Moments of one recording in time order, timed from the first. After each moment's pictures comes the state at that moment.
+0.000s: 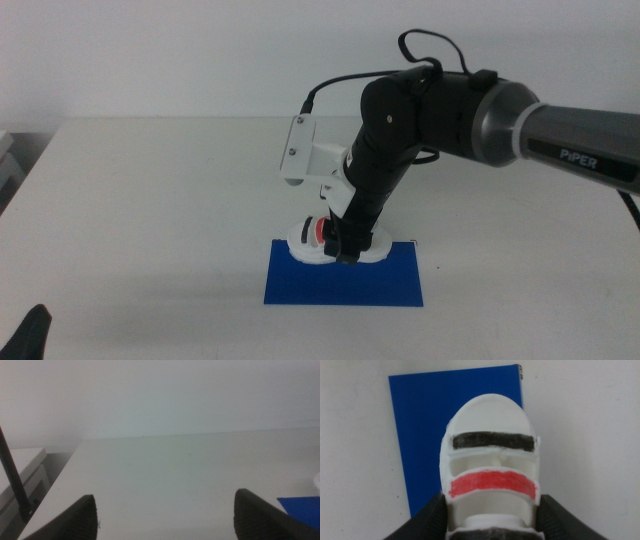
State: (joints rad) left arm -0.03 -0.01 0.03 -0.07 0.11 0.08; right arm 0.64 2.00 -1.62 0.15 0.90 -0.82
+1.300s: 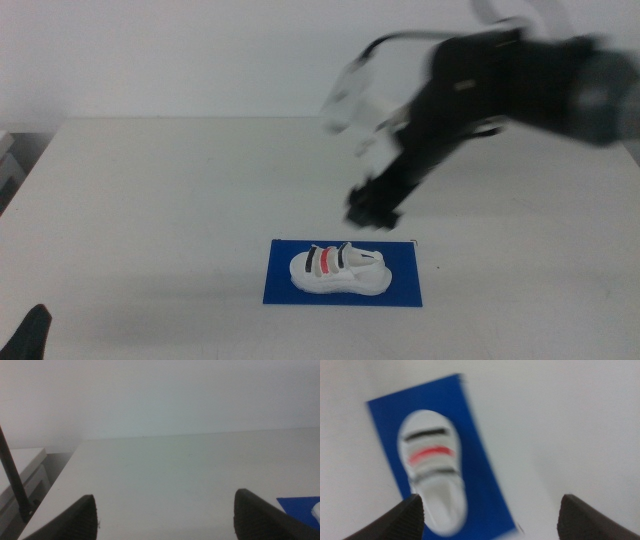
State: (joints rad) left arm -0.03 -0.01 0.03 -0.07 0.11 0.08; right arm 0.57 1.80 -1.49 0.16 0.81 -0.64
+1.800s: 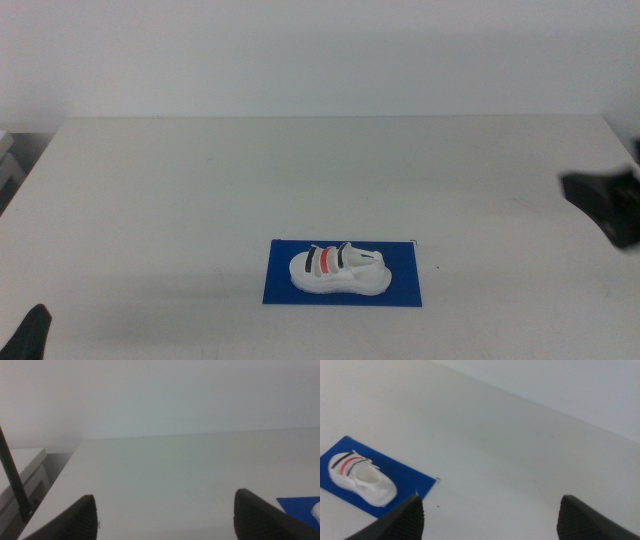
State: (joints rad) left arm -0.03 -0.01 0.03 -0.07 0.11 0.08; right arm 0.28 0.87 -0.78 0.06 0.51 -0.17
